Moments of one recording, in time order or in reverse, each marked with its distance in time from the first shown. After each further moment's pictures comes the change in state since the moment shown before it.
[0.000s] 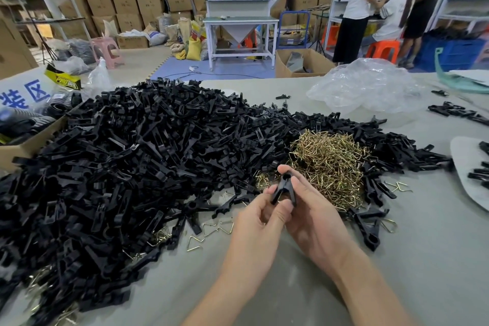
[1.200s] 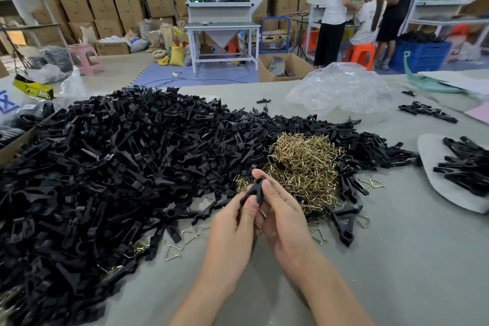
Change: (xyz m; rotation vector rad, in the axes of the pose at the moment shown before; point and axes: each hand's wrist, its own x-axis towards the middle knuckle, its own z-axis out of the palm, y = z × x) left_hand 0.006 -0.006 0.002 0.111 0.042 0.143; right_hand 0.001 0.013 0.013 -0.015 0.175 -0.104
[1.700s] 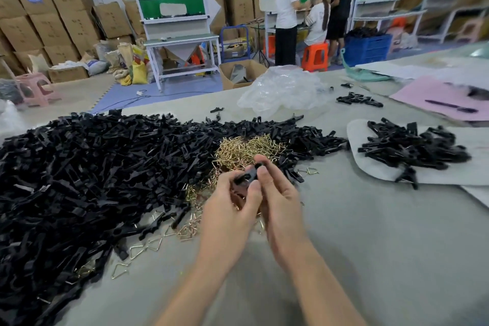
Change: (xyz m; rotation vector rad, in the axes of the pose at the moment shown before) left_hand 0.002 0.044 0.069 0.173 0.008 0.148; right_hand -0.034 -0.057 -0.051 0.064 0.136 -0.284
